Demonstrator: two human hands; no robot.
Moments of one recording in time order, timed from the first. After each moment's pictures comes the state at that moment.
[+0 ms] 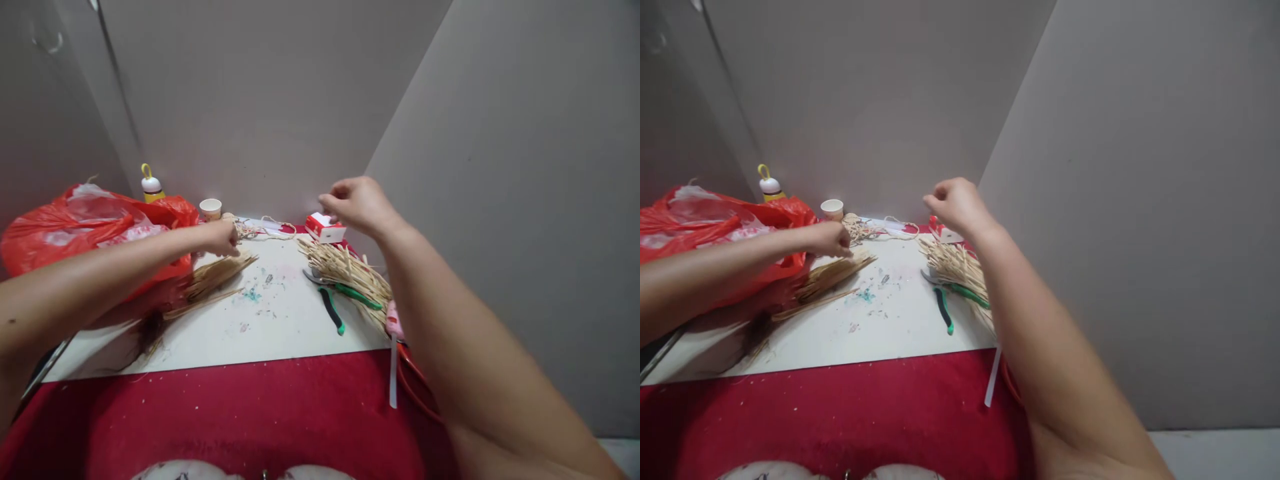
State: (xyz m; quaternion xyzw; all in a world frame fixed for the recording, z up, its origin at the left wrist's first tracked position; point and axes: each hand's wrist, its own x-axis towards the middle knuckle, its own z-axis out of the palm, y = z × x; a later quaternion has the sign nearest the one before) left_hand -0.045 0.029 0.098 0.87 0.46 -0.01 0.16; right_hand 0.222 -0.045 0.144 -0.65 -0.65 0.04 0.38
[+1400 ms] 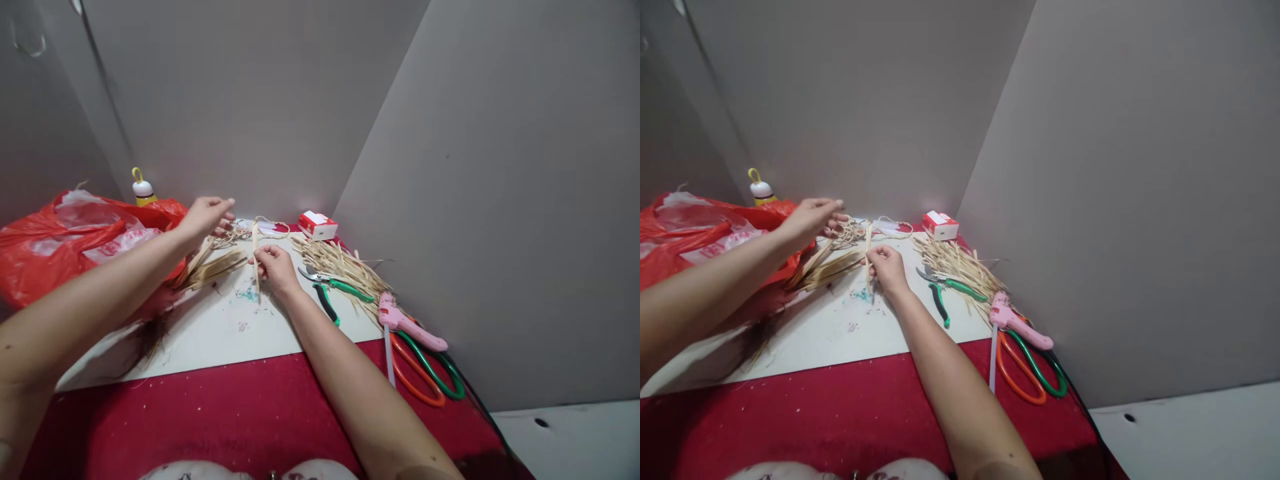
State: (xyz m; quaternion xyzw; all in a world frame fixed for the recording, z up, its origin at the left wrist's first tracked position) left_hand -0.043 0.018 0.108 0.63 0.46 0.40 0.48; right_hand 0.105 -0.046 0.002 -0.48 -0.43 0.47 0.61
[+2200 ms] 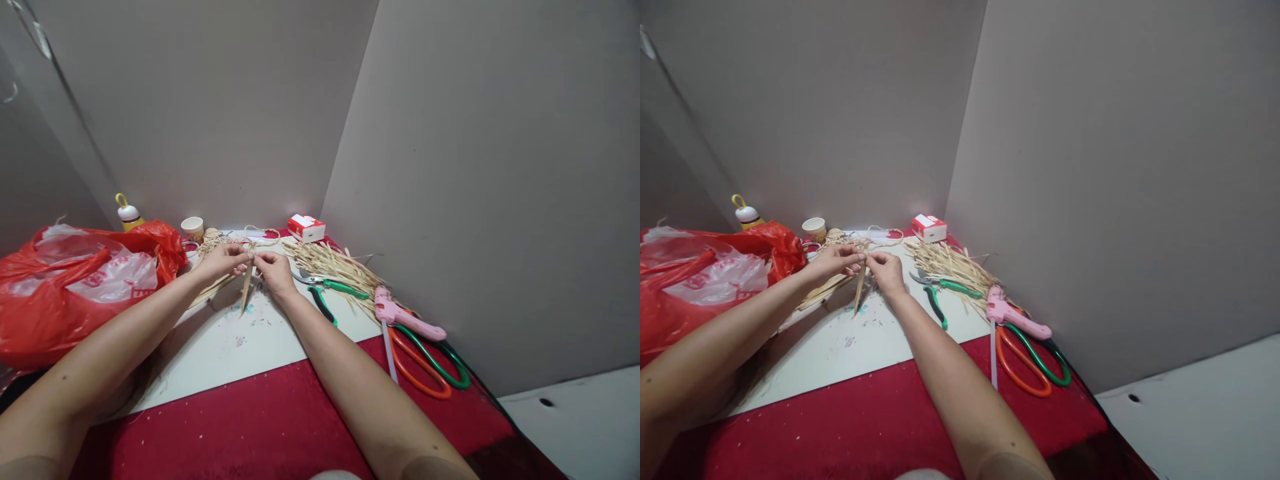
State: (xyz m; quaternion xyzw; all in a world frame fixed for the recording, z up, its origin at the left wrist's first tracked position) left_hand -0.013 0.016 0.051 0.69 0.37 0.27 0.56; right_hand 0.123 -0.027 -0.008 -0.48 -0.43 0.37 0.66
